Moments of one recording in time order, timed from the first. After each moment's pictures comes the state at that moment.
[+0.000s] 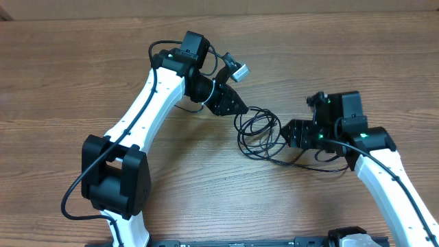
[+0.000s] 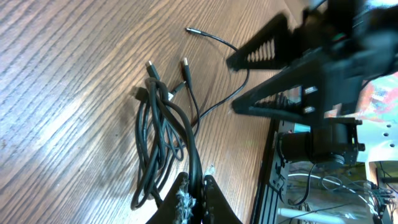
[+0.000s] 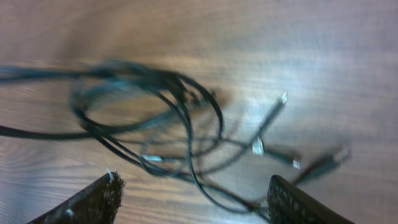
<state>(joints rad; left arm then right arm) -0.37 1.95 1.66 -1.04 0.93 0.35 0.13 1.26 0.90 -0.71 -0.34 0.20</state>
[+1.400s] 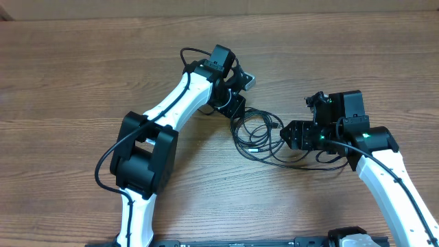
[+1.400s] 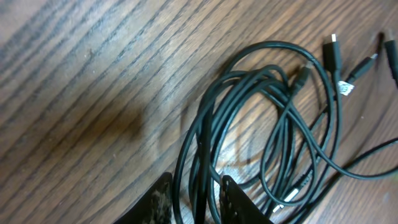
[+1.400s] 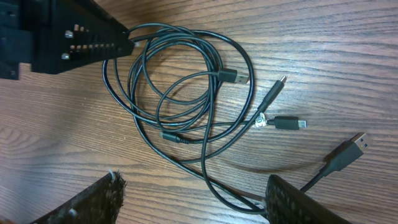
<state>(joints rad) -0.47 2.16 1.66 -0.82 0.43 0.16 0.13 1.25 0.91 -0.77 -0.36 0.18</state>
